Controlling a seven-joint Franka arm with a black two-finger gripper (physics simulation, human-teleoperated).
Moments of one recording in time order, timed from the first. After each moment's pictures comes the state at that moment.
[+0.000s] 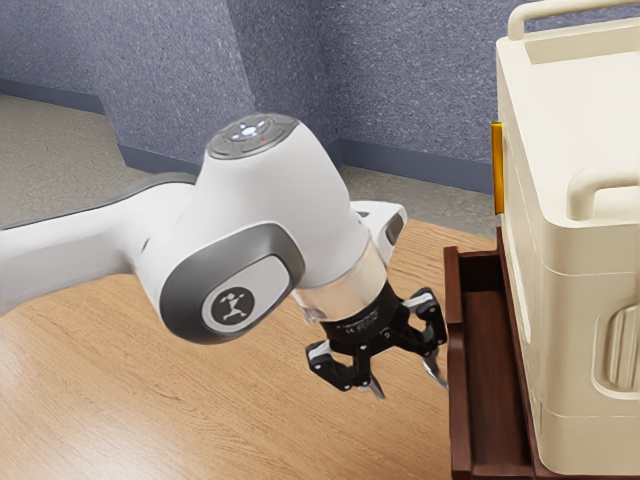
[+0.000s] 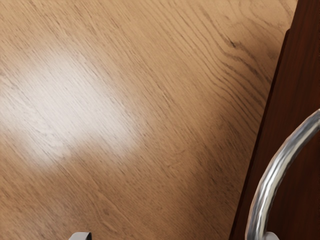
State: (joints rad) arm -0.38 -0.17 0.02 -2.00 -0.02 2.09 -1.23
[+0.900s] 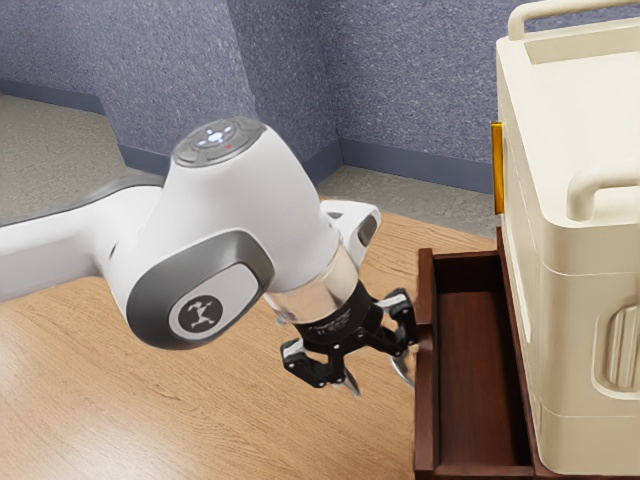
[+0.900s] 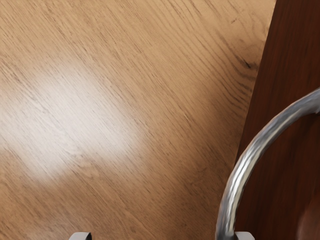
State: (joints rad) arm -0.37 -0.24 0.02 -2.07 0.02 2.10 -1.22
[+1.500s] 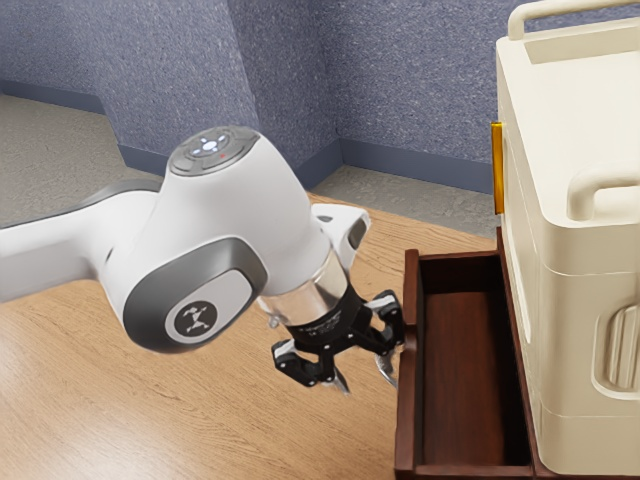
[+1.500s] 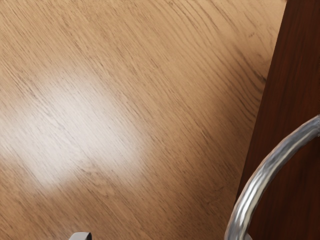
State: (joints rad) arm -0.34 -0.25 0.02 -2.10 0.05 2.12 -1.22
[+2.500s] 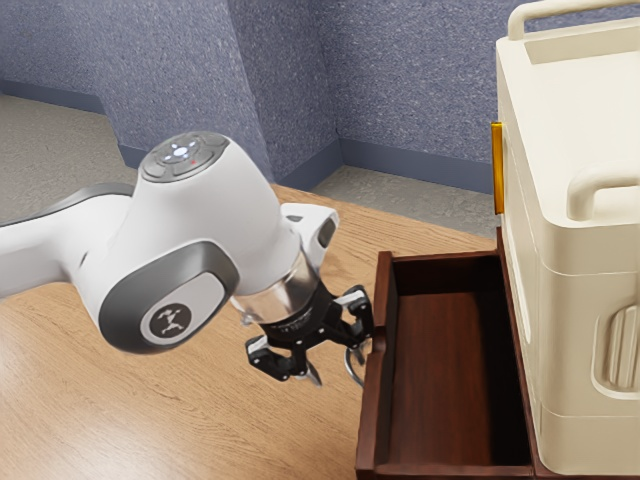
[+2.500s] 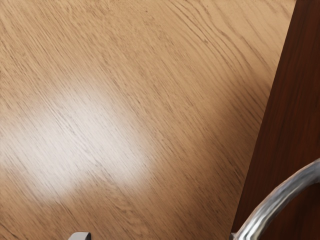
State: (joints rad) arm -0.29 -0.30 0.02 -2.16 0.08 2.14 -1.22
